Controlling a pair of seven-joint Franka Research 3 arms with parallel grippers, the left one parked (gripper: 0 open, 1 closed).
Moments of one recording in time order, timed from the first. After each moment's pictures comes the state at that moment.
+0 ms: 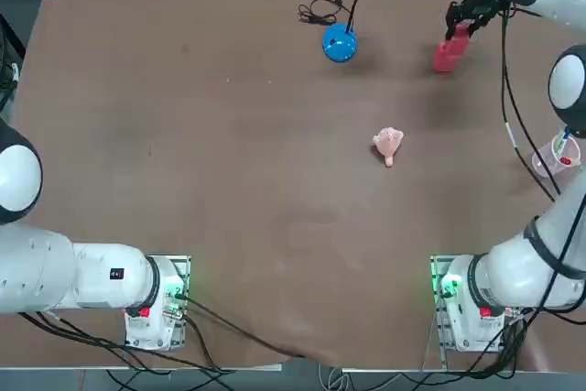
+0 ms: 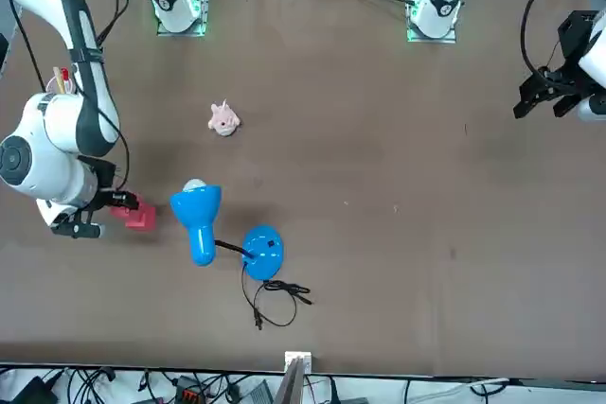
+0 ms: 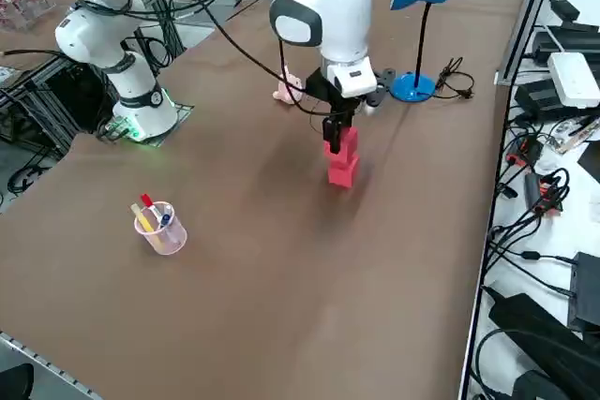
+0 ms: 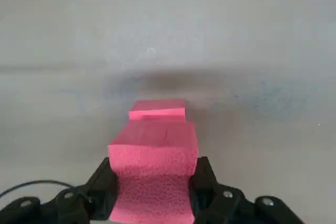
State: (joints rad) arm 0.02 0.47 -0.06 -1.73 0.01 2.16 0.02
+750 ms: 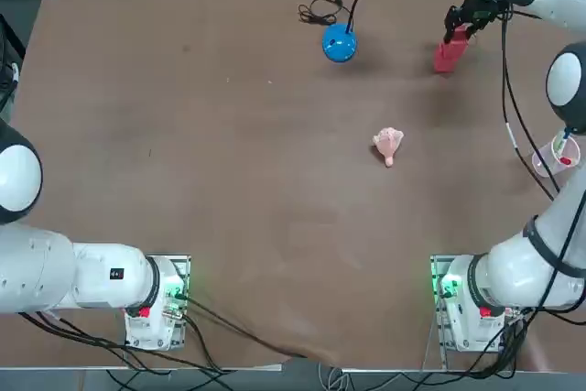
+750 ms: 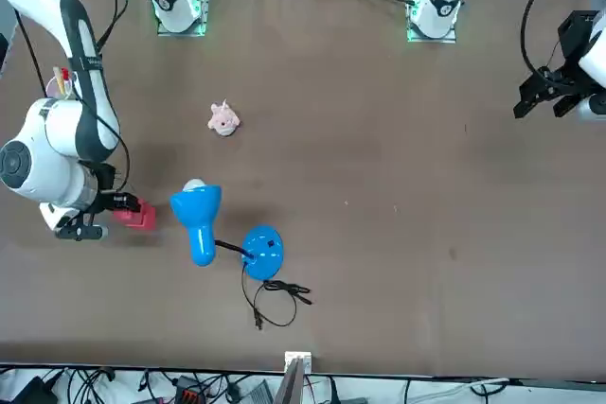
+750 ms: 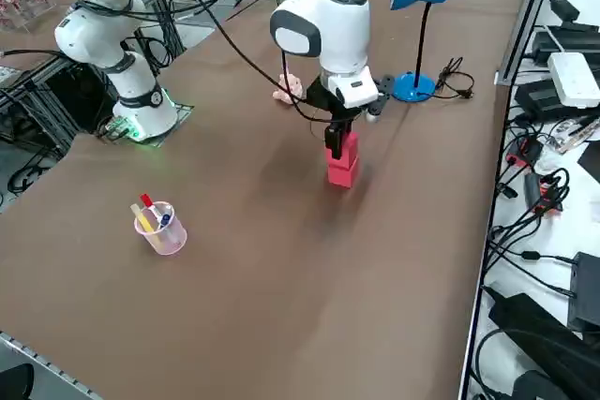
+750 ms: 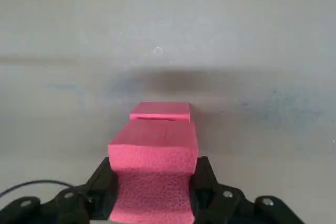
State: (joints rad) arm 0.00 0.49 -0.06 -1.73 0.06 2.18 -0.07
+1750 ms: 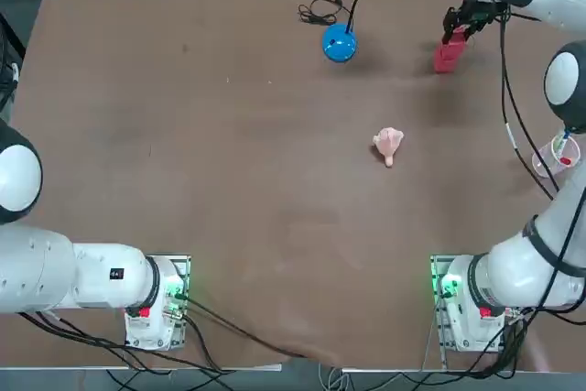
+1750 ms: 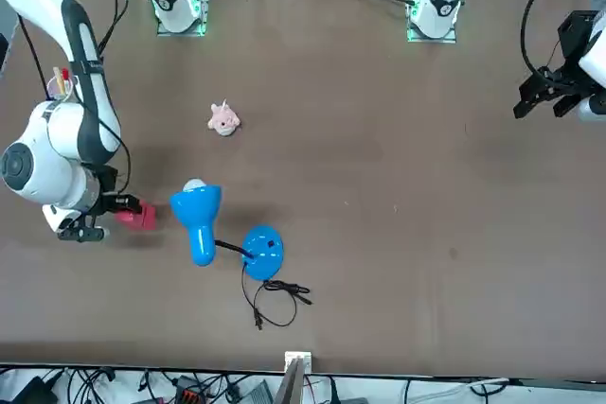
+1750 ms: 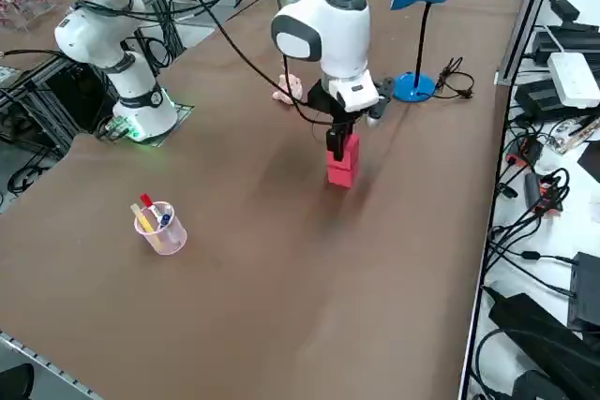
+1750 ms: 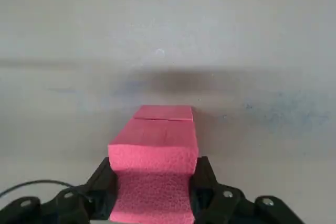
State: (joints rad) arm 0.00 0.51 -0.06 -1.73 0.07 2.19 -0.08
